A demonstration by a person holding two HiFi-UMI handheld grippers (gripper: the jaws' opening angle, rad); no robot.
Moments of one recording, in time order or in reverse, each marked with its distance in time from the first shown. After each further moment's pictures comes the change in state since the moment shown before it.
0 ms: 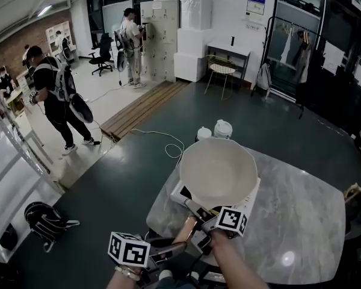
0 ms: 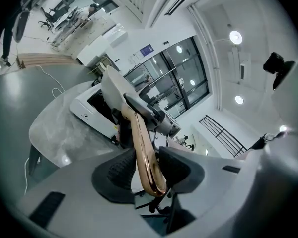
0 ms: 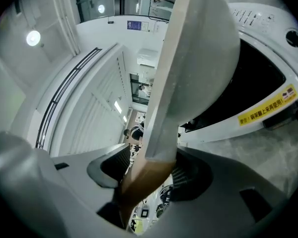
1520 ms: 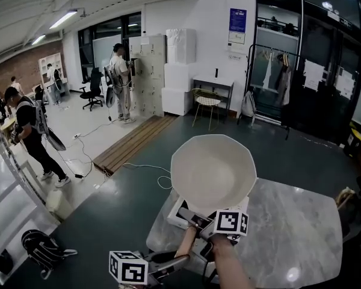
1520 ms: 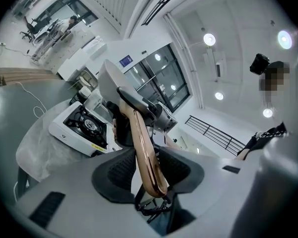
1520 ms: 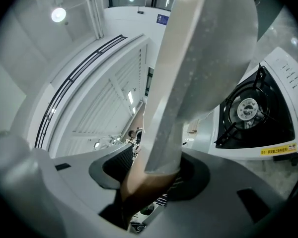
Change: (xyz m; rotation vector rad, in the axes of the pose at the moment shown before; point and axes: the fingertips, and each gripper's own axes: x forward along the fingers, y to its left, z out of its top) left arm -0.014 -0.059 0.028 0.168 -0.120 -0.143; right arm -0.005 0.102 0.017 -0.264 0.052 0.053
